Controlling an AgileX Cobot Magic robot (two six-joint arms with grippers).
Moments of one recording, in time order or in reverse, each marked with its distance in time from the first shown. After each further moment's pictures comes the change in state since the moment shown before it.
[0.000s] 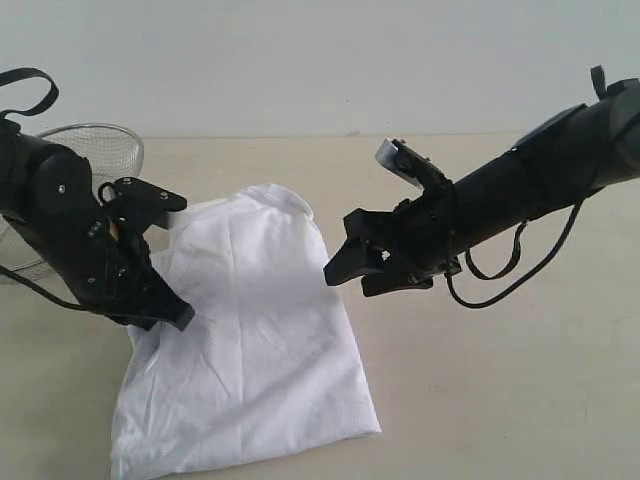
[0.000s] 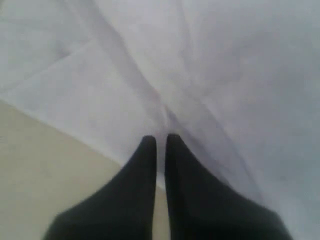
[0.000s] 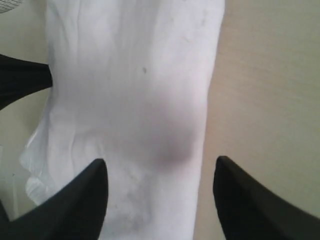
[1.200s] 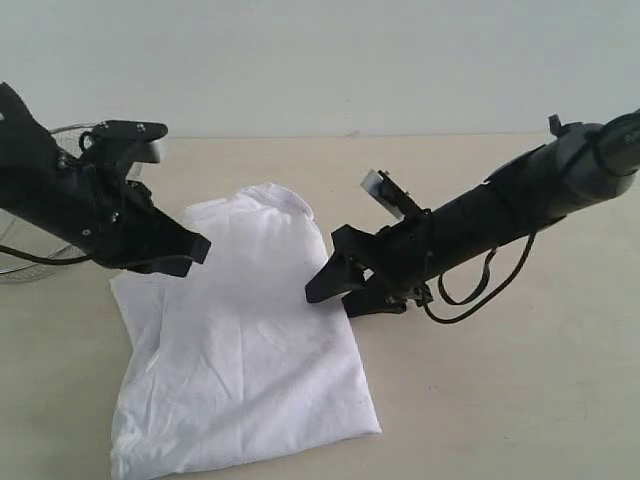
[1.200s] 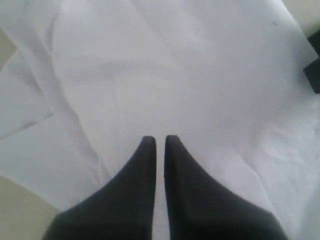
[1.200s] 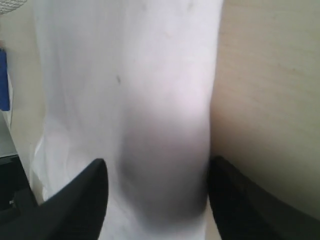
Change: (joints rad) left arm 0.043 -0.122 0.000 -0.547 -0.041 0.392; right arm 0.000 0.192 -0.089 0.110 0.115 -0.047
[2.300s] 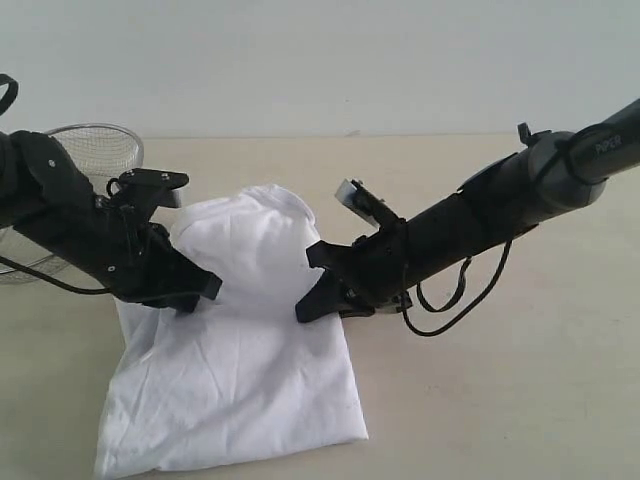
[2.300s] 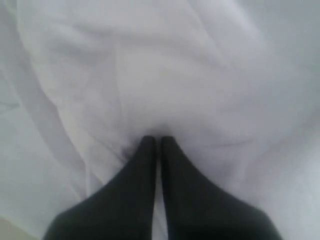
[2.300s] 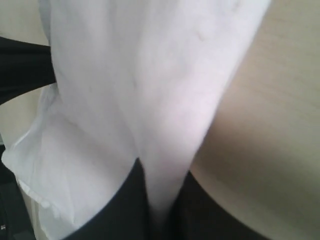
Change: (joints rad) left arm 0.000 0.141 0.000 -0.064 -0.056 0.086; right arm 0.064 0.007 -0.005 0.015 -0.045 -0.033
